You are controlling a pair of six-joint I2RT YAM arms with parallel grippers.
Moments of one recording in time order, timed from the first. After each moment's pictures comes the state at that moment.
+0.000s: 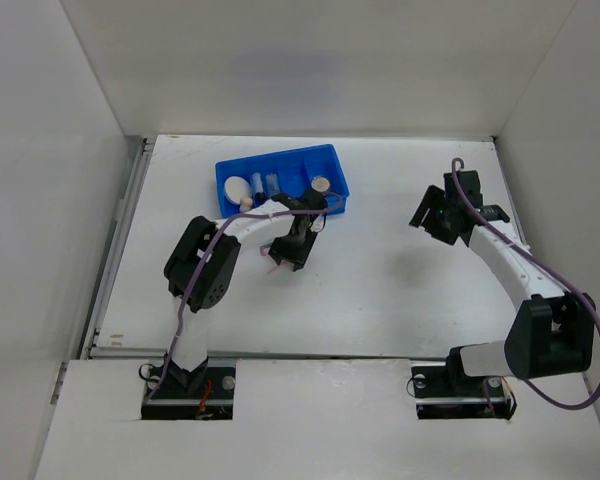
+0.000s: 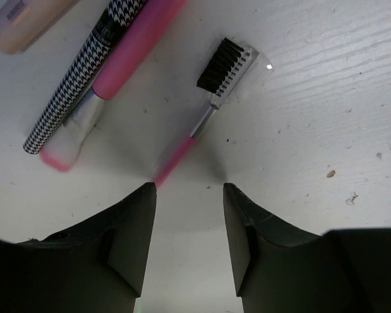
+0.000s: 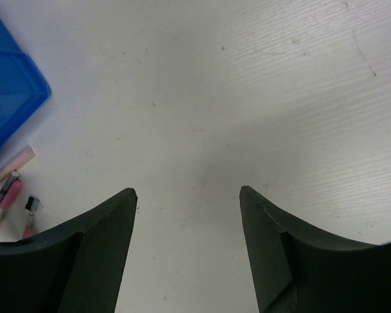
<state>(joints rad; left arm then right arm) -0.69 1.99 1.44 -0.86 -0.14 -0.26 0.10 1.36 1.03 -0.55 0.05 0.57</state>
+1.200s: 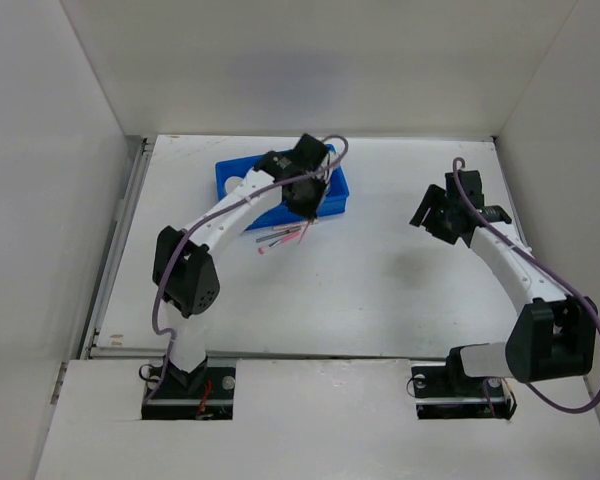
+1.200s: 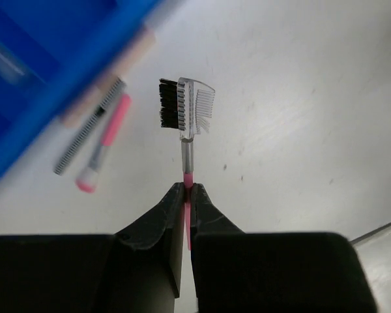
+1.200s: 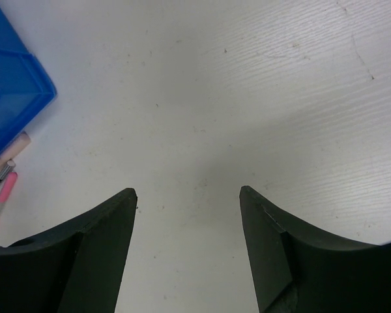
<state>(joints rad) -0.68 1.90 1.73 -0.97 0.04 -0.15 0.10 1.35 1.03 -0.55 0.05 0.57</state>
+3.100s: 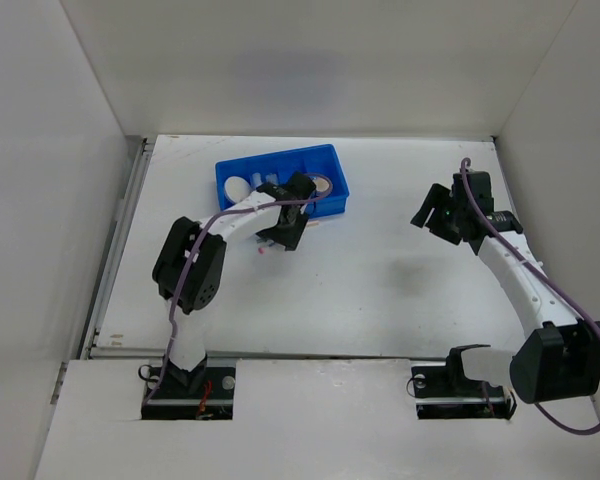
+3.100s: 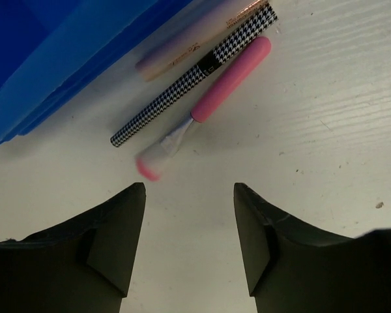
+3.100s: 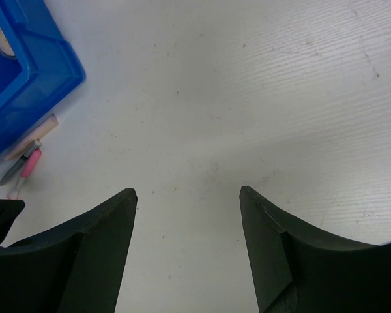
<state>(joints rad) -0.62 1.92 1.46 -0.81 -0.25 -0.18 0.10 1.24 1.03 -0.60 0.00 0.54</state>
